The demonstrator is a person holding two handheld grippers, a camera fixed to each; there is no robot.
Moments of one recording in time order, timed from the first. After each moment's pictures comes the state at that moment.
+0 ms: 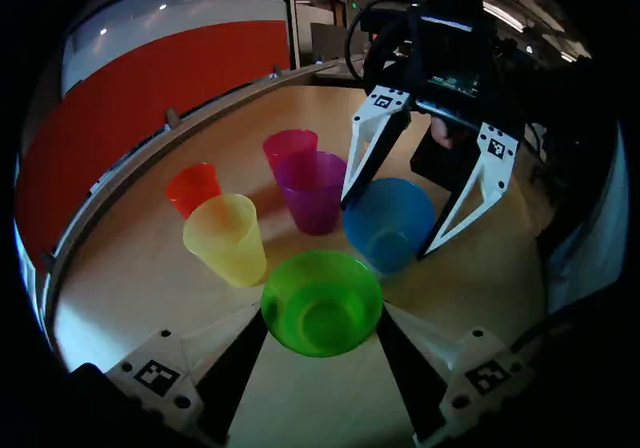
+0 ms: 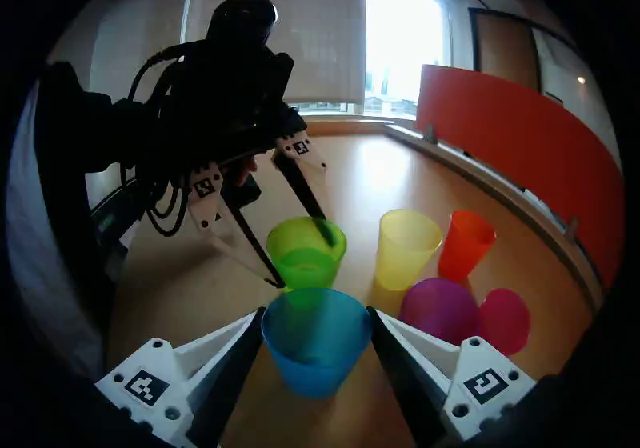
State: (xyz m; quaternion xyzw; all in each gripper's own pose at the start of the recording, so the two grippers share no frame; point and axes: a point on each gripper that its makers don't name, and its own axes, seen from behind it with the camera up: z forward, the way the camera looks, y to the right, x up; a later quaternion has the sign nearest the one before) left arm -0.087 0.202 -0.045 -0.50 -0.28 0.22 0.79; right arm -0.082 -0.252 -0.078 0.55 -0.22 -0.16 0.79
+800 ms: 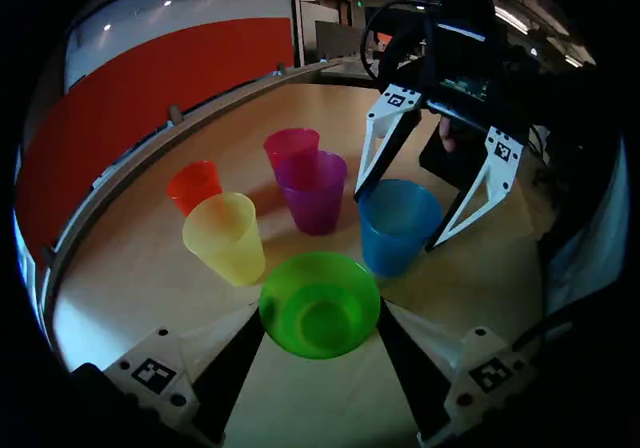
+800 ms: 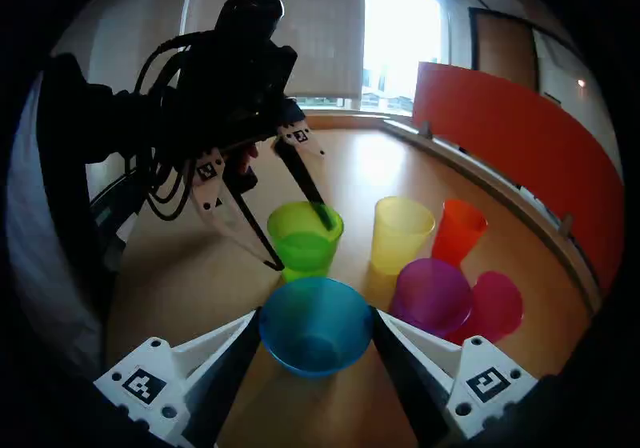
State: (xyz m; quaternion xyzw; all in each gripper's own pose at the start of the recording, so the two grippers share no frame) left arm -0.086 0.201 -0.047 -0.49 -0.28 0.21 0.80; right arm -0.087 -0.232 -0.084 0.54 -0.23 -0.17 0.79
